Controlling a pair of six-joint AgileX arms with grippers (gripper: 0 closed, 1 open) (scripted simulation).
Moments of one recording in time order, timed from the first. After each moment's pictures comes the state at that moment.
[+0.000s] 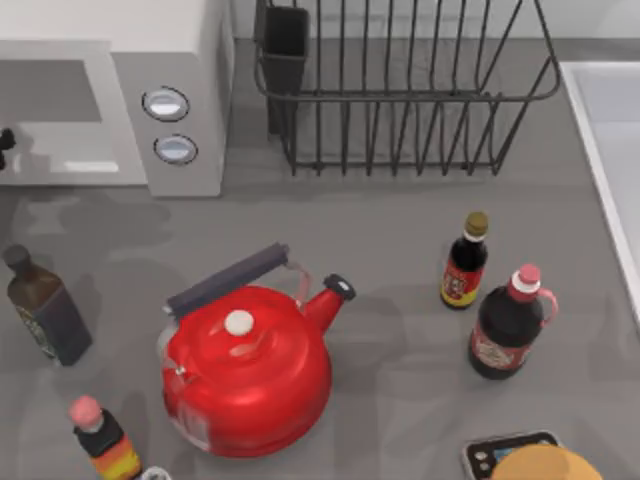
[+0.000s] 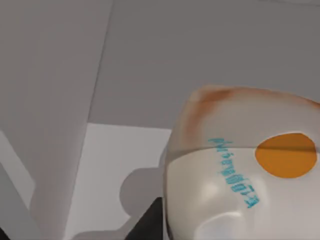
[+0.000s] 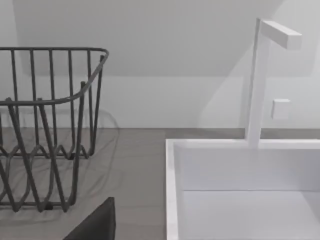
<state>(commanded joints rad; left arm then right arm) 0.25 1.88 0.92 0.43 0.24 0.07 0.00 0.00 0.00 0.00 0.00 0.00</state>
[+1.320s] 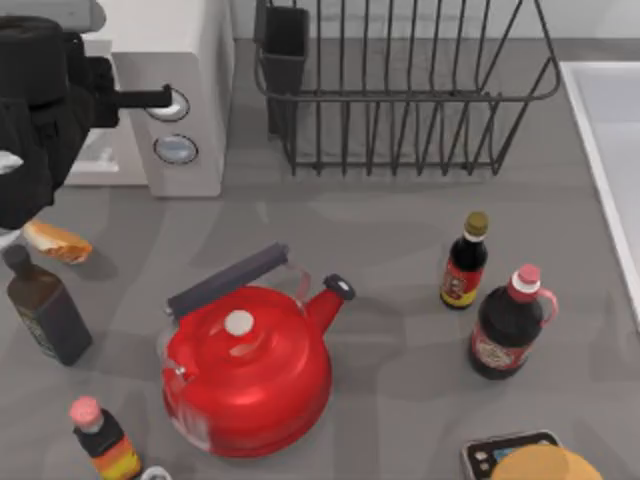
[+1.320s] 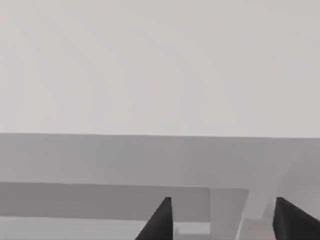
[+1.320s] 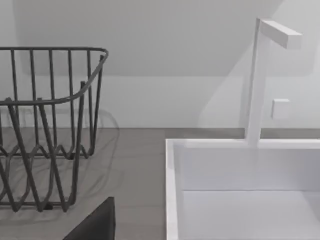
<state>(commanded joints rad) -0.26 1.66 0.88 0.42 -0.21 -0.07 0.00 0.00 0.00 0.00 0.00 0.00</state>
